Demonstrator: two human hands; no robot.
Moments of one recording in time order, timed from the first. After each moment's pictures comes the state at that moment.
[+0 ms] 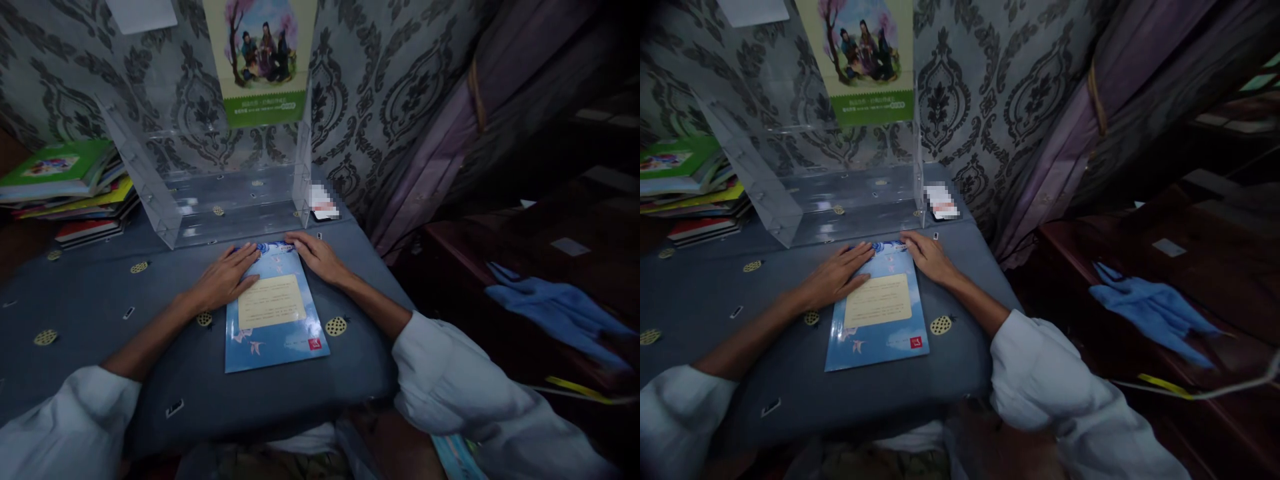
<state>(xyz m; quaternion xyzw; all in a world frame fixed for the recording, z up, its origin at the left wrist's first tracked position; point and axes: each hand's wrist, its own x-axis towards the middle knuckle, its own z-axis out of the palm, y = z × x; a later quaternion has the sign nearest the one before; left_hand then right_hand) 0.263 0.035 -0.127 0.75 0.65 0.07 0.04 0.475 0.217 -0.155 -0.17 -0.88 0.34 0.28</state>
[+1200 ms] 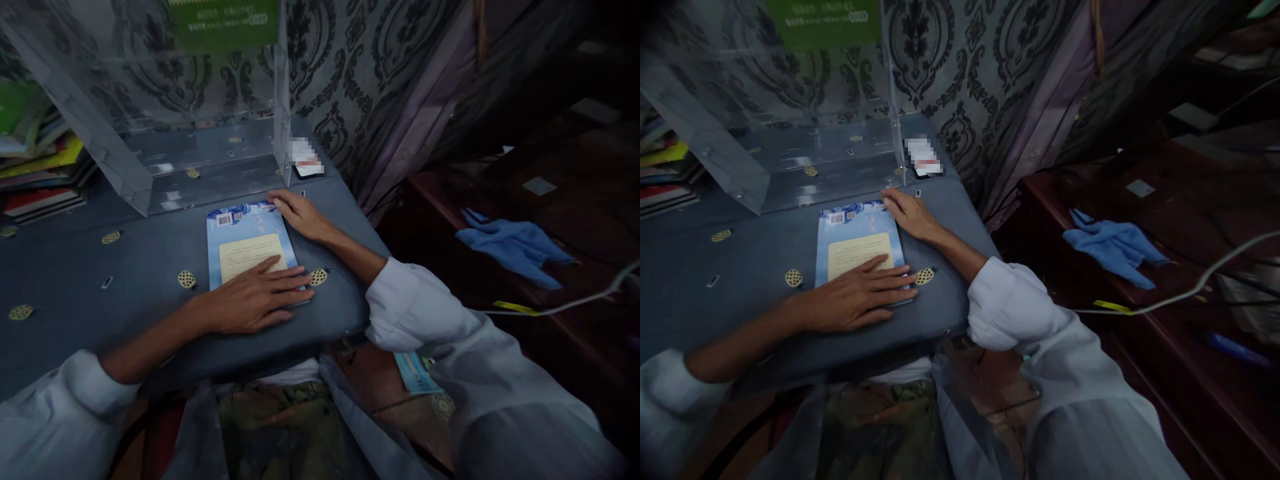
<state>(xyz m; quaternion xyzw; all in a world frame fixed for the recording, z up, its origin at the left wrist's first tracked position) 0.370 0.002 -0.112 0.89 0.41 0.08 0.17 0.478 0.213 -0.149 -0.16 -0.89 0.33 0.27</state>
